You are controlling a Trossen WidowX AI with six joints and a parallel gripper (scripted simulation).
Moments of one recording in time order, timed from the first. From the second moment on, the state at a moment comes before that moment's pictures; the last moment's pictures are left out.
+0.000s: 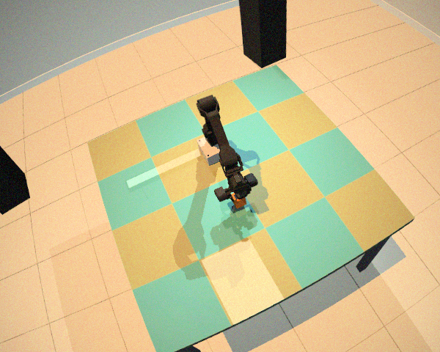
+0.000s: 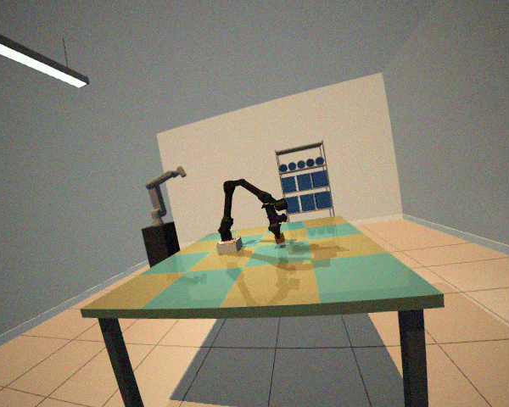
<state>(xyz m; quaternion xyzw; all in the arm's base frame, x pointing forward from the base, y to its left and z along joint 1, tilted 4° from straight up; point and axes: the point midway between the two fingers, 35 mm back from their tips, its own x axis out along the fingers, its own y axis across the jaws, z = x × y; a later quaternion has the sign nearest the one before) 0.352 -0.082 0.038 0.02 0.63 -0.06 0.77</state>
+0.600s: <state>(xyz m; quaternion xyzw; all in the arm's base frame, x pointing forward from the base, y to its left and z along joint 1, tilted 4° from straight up) 0.349 -0.082 0.036 0.01 0.52 -0.06 0.85</state>
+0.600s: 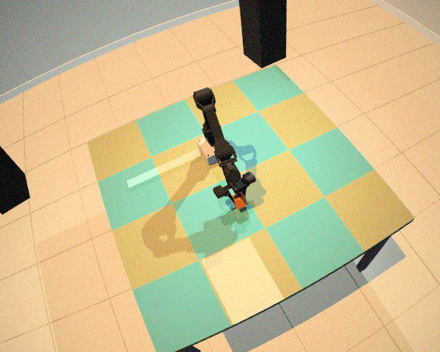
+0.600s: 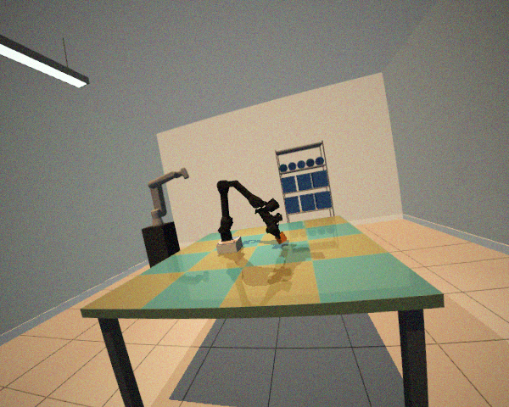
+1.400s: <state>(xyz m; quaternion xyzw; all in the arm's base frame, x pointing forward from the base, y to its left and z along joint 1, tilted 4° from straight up) 0.362 -0.086 0.015 0.00 0.39 -0.06 0.92</state>
